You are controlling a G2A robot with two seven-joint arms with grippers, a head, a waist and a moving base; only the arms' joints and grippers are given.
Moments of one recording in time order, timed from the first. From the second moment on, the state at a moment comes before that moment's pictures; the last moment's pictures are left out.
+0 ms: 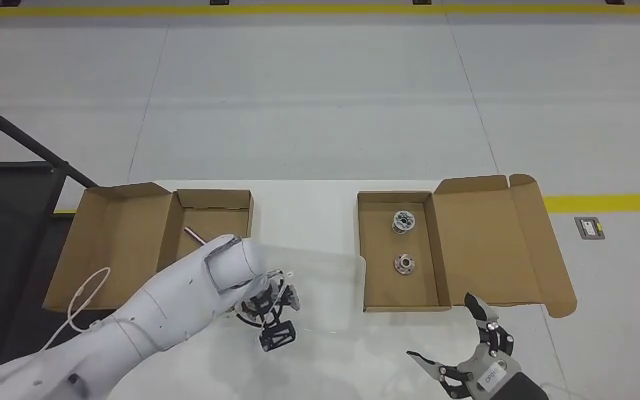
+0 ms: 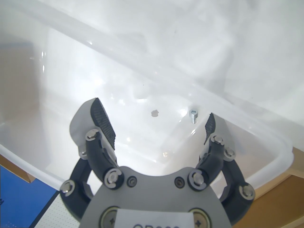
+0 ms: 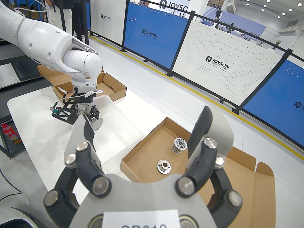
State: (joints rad) left arm 0.24 -1.04 -0.18 -1.19 2.90 -0.83 0.98; right arm -1.90 -1.29 1.69 -2.34 -1.61 -0.54 -0.27
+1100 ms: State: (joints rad) left arm 0.25 -1.09 -0.17 -1.08 2.94 -0.91 0.91; right arm -1.90 -1.29 1.69 -2.34 -1.61 -0.54 -0.27
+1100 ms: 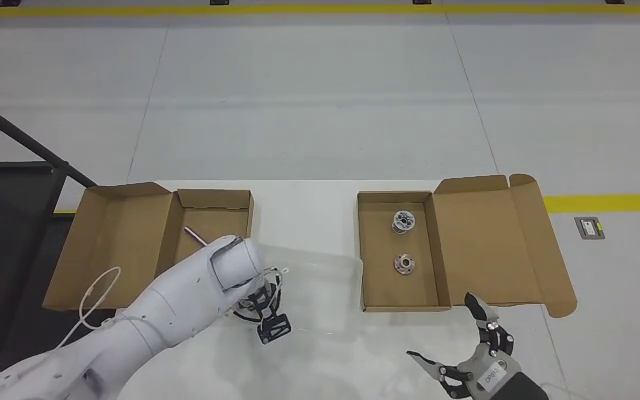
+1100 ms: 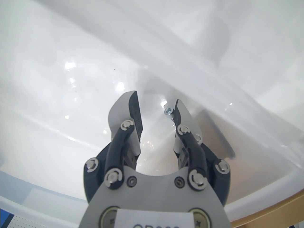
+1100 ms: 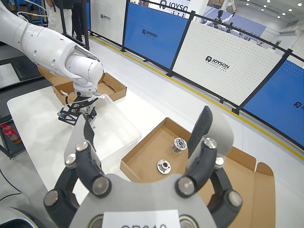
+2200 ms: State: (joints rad) left arm 0.20 -1.12 -0.17 -1.02 2.98 -0.83 0.99; right arm -1.90 -1.29 1.69 -2.34 -1.61 -0.54 -0.27
